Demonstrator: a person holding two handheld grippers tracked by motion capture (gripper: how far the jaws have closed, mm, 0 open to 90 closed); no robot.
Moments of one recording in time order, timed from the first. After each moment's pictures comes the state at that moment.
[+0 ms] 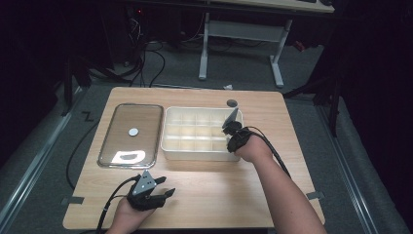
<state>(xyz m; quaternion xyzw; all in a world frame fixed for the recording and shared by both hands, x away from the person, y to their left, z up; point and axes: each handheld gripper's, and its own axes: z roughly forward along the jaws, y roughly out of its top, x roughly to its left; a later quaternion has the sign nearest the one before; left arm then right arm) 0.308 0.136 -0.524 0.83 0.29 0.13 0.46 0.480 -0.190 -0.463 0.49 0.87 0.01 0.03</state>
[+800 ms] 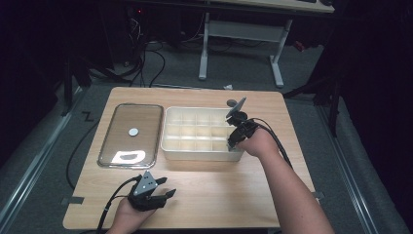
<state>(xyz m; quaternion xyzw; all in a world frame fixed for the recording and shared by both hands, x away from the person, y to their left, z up) 0.307 0.133 -0.525 0.83 0.29 0.13 0.46 0.476 -0.196 -0.413 0.49 0.86 0.08 0.05</state>
